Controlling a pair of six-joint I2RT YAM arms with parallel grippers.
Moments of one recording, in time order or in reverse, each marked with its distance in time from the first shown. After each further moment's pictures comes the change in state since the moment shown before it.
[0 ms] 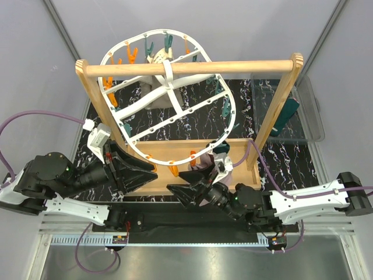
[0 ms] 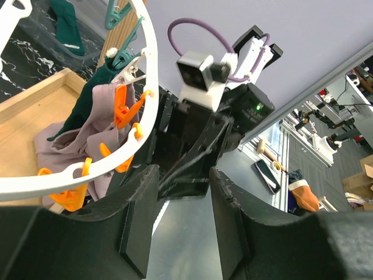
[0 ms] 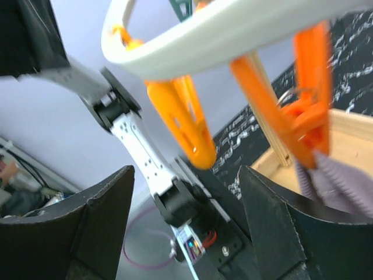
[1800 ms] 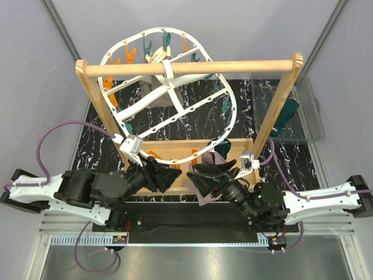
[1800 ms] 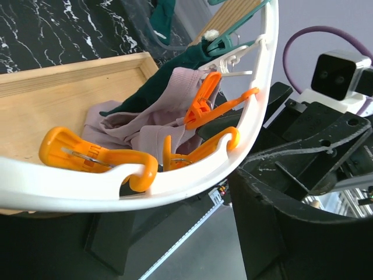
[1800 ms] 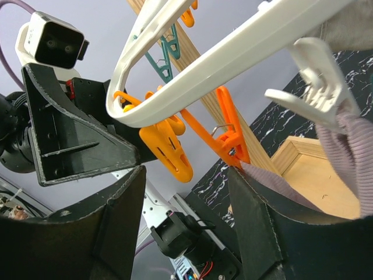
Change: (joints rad) left arm -0.021 0.093 -0.230 0.064 -0.377 -0.286; right arm 0.004 -0.197 -0.118 0.109 0.129 -0.058
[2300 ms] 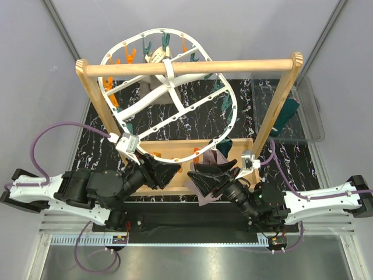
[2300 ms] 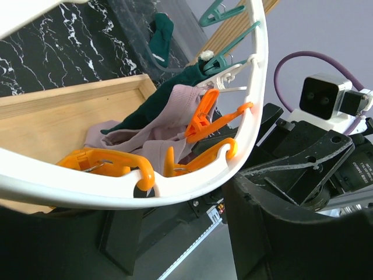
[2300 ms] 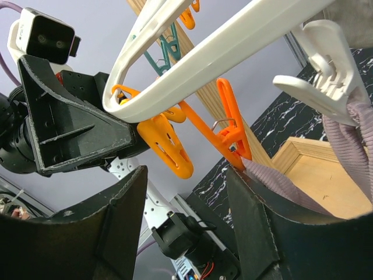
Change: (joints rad) left arm -0.005 -0.005 -0.013 0.095 -0.065 0.069; right arm 0.000 -0.002 0.000 0.000 0.000 0.000
